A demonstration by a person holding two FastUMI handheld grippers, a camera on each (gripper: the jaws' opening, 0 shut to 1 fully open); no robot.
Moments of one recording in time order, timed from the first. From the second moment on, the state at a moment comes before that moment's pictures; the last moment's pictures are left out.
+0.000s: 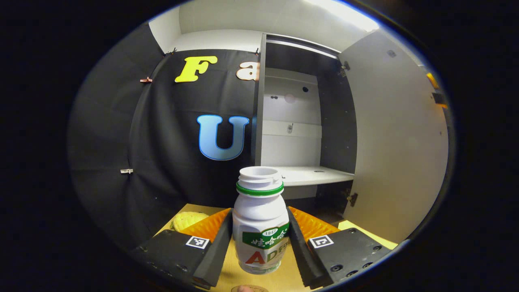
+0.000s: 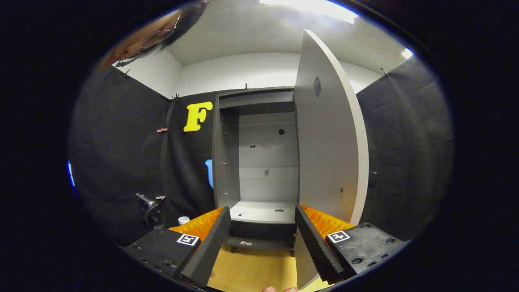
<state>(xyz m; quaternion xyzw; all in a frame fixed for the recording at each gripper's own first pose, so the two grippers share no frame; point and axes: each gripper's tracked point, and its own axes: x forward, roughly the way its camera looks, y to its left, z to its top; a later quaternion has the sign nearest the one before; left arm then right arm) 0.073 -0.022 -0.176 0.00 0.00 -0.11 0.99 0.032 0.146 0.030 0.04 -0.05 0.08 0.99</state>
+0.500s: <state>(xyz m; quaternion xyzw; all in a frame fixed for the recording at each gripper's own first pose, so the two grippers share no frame) 0.032 -0.015 -0.301 -0.01 0.02 -0.15 0.99 0.056 0.148 0.023 0.00 -0.08 0.03 1.00</state>
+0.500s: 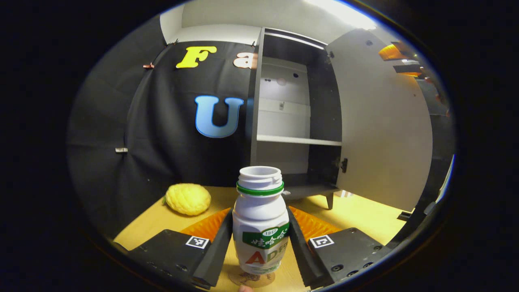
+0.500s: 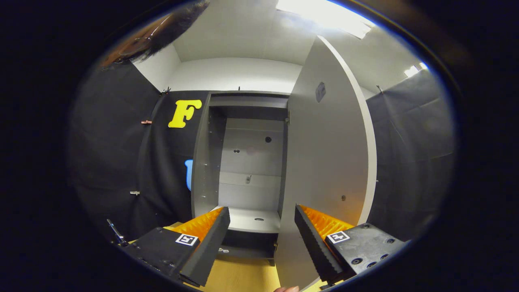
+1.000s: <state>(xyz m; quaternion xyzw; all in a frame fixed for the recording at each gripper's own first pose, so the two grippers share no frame) 0.040 -0.005 -0.351 0.01 0.03 -0.13 0.99 0.055 0.159 0.020 0.00 -0.06 0.03 1.00</state>
